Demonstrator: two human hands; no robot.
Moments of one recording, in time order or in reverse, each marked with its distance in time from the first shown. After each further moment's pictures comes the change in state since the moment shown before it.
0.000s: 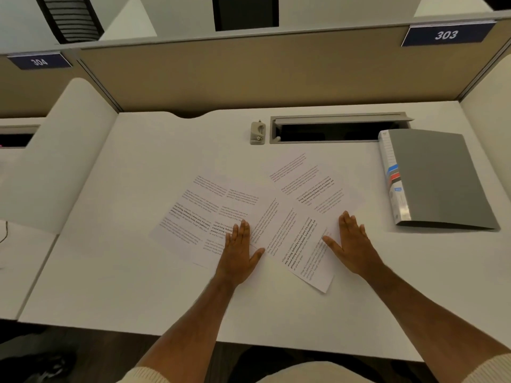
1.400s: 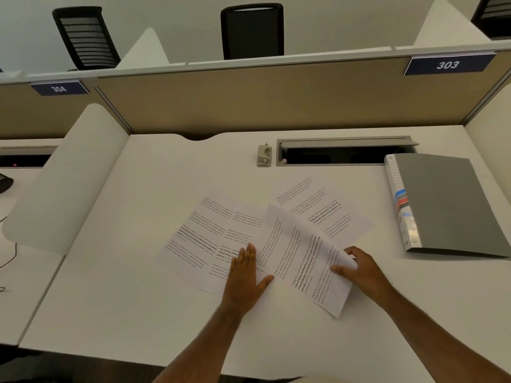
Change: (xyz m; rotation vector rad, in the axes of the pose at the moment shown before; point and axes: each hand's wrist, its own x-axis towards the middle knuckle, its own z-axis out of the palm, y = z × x) left_hand -0.001 0.003 -0.003 0.007 0.020 -0.046; right_hand -0.005 -0.017 -0.019 0.701 0.006 0.143
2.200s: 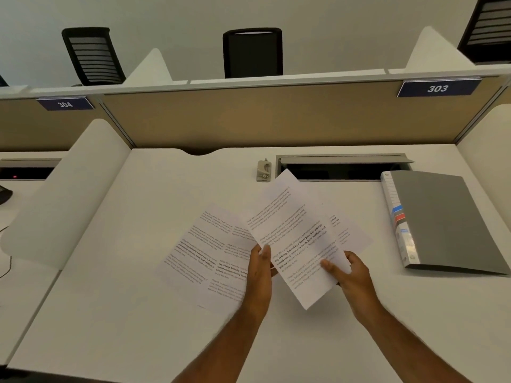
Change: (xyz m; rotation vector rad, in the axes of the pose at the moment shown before) left_hand 0.011 0.097 -0.068 -1.396 0.253 -0.125; right_hand -0.019 -0.051 0.024 0.595 0.156 -0.079
